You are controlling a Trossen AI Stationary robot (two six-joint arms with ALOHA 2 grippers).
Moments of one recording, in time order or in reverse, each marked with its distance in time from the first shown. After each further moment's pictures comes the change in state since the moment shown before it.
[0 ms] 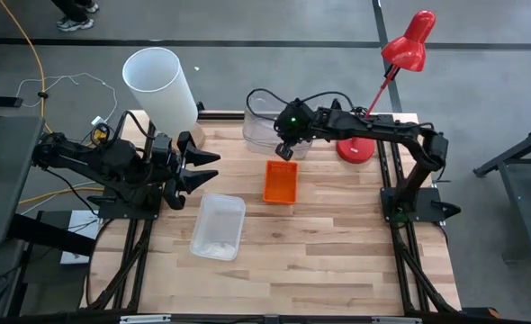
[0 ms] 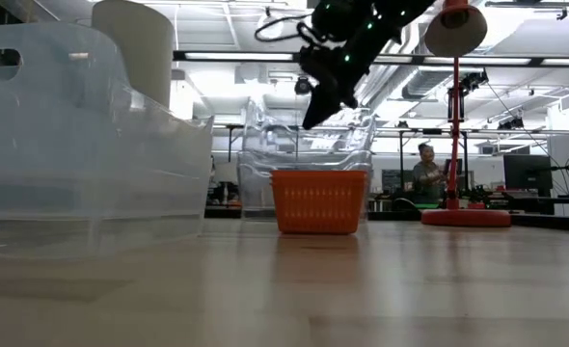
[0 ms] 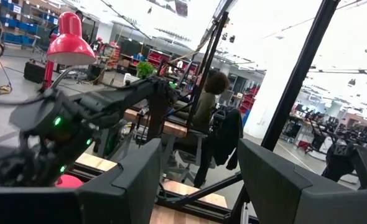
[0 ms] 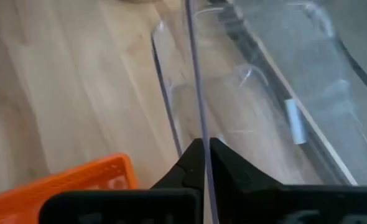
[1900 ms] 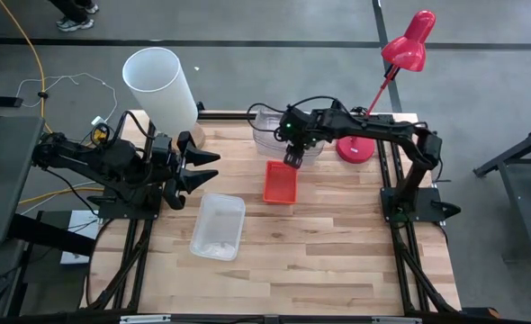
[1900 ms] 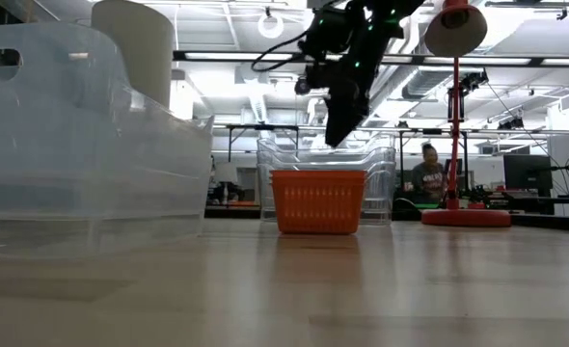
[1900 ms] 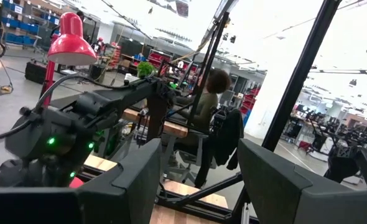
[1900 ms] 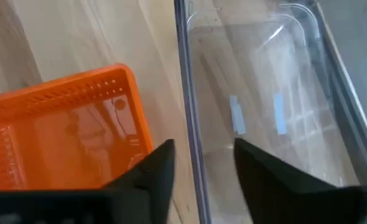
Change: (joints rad) left arm 0.000 0.000 0.000 0.000 -0.004 0.000; right arm 0.014 0.049 0.077 -0.315 -0.010 -0.030
